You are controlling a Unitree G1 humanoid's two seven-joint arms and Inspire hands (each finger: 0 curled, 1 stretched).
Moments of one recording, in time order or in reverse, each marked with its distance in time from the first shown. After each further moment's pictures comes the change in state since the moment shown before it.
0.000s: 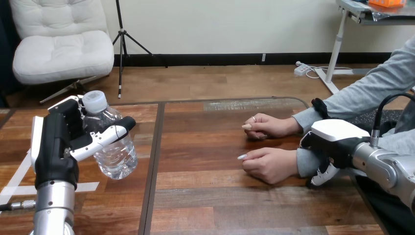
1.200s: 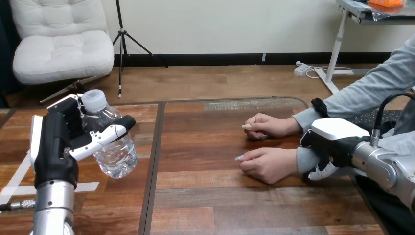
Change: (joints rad) left arm 0.000 0.000 0.000 0.000 -0.003 -0.016 0.000; right arm 0.000 0.001 -0.001 0.001 0.022 -0.002 -0.008
